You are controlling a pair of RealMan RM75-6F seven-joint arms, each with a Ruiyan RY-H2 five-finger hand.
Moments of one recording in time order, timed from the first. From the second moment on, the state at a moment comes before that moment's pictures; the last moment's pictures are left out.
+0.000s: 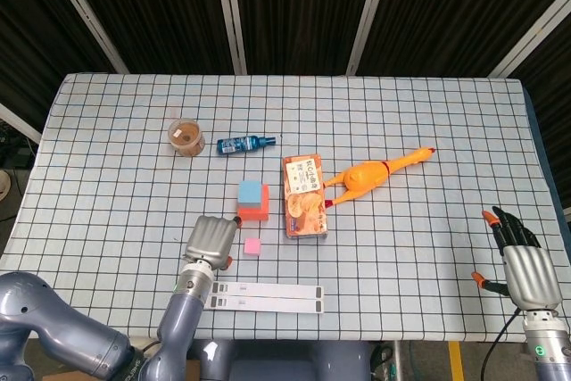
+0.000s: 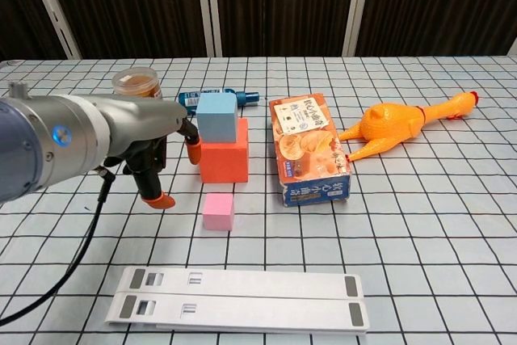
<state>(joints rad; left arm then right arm) -1.05 -1.70 -0.22 -2.06 0.25 1.59 1.08 0.10 -1.13 0.06 -1.61 -1.46 1.42 -0.04</state>
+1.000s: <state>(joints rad) -1.06 -1.83 -0.24 -1.89 0.26 1.53 1.16 0.10 -1.13 0.06 -1.60 -1.45 1.41 -0.03</state>
